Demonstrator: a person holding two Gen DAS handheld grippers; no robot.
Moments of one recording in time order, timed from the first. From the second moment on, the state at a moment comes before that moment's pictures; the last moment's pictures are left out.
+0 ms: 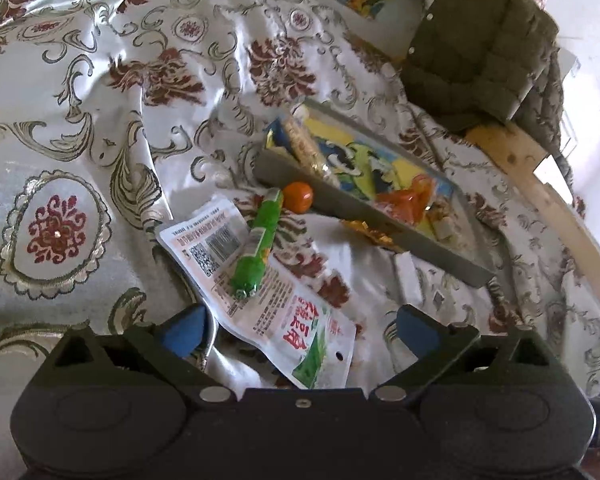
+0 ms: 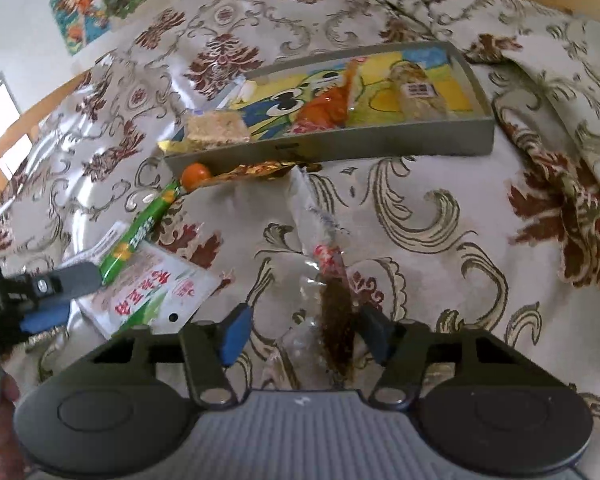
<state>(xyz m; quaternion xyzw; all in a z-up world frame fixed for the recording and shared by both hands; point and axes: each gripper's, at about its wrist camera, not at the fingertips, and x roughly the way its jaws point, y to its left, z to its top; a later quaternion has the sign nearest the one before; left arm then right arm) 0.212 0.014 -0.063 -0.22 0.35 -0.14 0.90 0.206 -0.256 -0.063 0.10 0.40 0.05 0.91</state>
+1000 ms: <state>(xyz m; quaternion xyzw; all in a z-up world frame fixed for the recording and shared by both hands) 0.242 0.011 -0.092 -0.27 0.39 -0.14 0.87 0.204 -0.244 -0.062 0.09 0.41 0.05 0.91</state>
